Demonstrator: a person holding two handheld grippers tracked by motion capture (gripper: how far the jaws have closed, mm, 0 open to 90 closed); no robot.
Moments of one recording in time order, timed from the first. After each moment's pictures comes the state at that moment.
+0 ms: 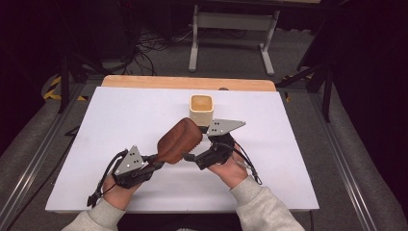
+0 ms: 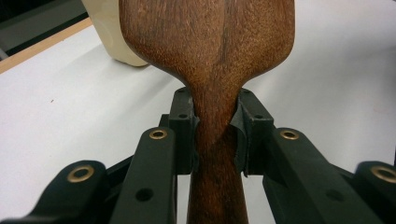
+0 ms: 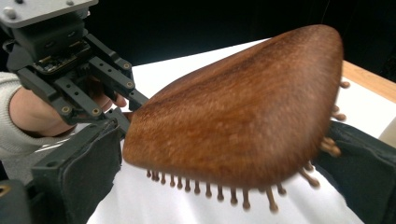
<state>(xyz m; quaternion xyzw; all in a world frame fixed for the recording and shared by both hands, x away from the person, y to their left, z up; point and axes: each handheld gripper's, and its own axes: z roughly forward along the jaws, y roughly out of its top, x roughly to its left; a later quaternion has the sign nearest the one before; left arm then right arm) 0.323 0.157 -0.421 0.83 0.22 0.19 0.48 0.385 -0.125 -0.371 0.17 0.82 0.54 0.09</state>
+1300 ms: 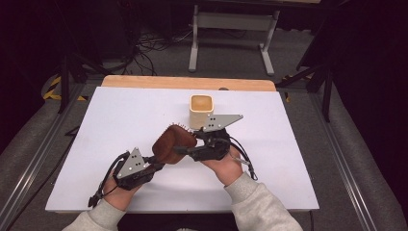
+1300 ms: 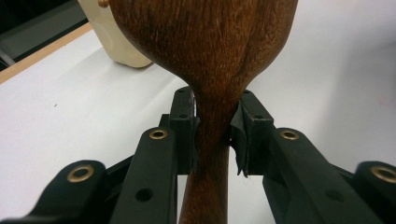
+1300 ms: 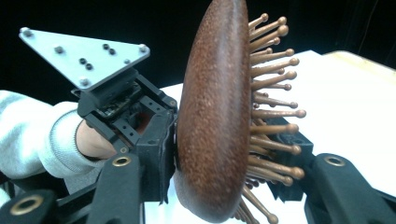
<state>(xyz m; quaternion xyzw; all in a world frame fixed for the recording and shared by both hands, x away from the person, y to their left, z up) 0.319 0.155 -0.423 0.83 0.21 0.20 0.47 0.379 -0.111 -0.345 0.14 0.81 0.56 0.02</state>
